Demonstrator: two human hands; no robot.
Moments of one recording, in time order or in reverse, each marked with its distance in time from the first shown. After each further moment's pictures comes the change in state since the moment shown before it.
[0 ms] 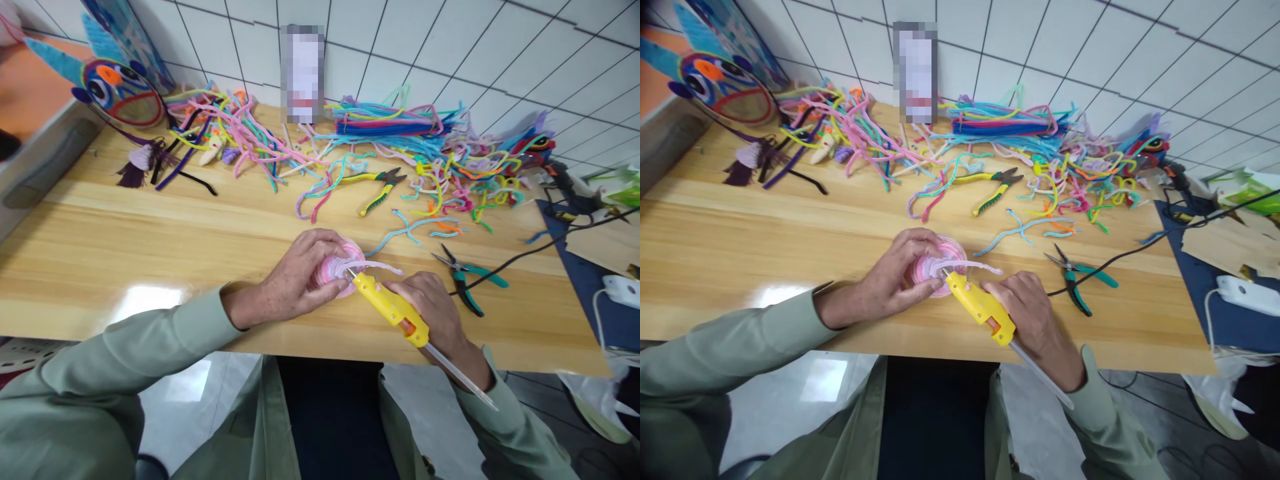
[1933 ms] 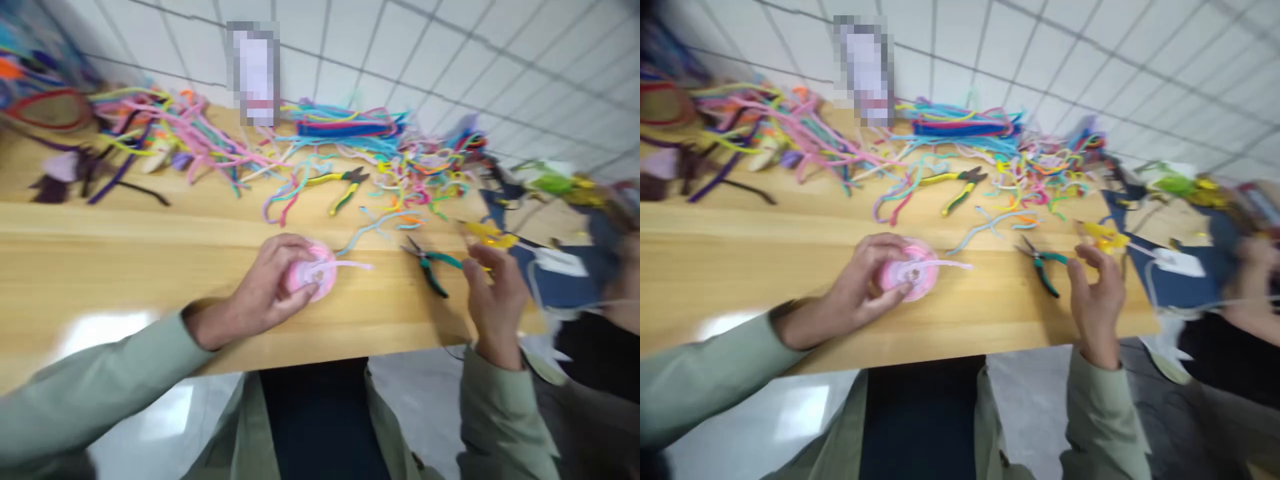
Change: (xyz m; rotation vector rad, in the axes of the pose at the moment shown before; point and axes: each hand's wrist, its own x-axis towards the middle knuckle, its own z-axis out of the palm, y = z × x) left_hand -0.004 0.005 0.001 0.056 0.006 -0.047; right_hand -0.078 0.074 -0.066 -0.286 0.501 0.933
